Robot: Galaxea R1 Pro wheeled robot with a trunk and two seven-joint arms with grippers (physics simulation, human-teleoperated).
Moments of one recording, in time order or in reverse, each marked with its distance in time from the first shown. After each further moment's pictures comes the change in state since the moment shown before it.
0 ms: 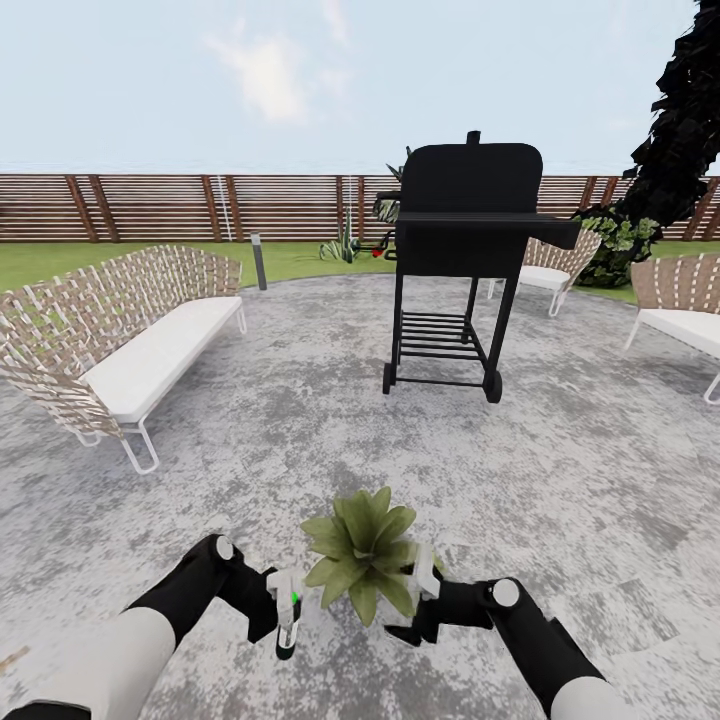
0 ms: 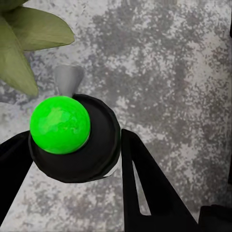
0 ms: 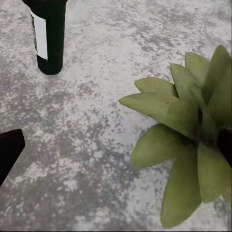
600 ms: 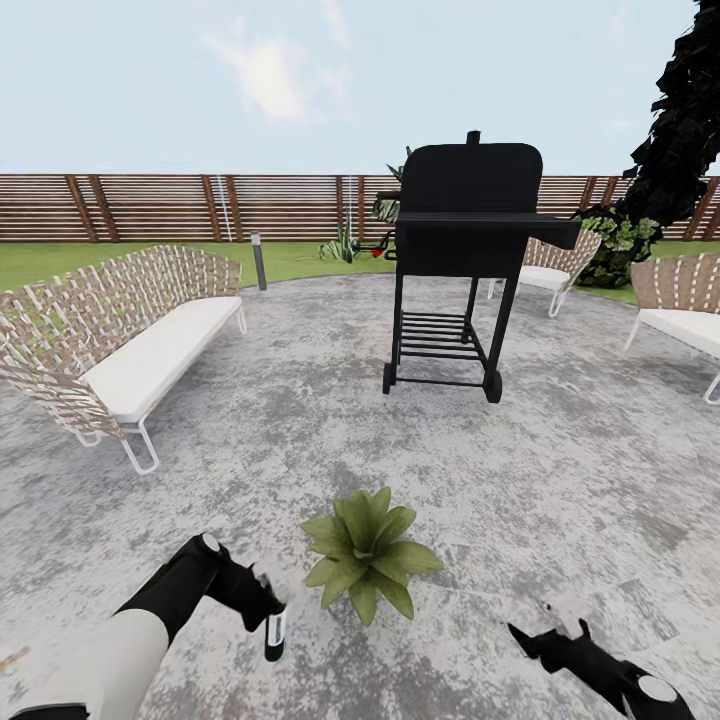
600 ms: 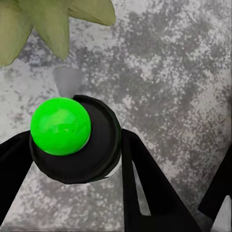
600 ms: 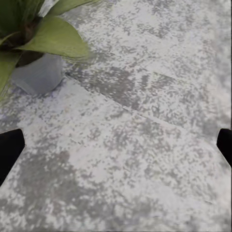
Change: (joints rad) left arm 0.004 -0.001 0.173 0.001 0.005 0.247 0.057; right arm 0.086 -0.182 -0.664 0.241 -0.004 -0.073 -0.268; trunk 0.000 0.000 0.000
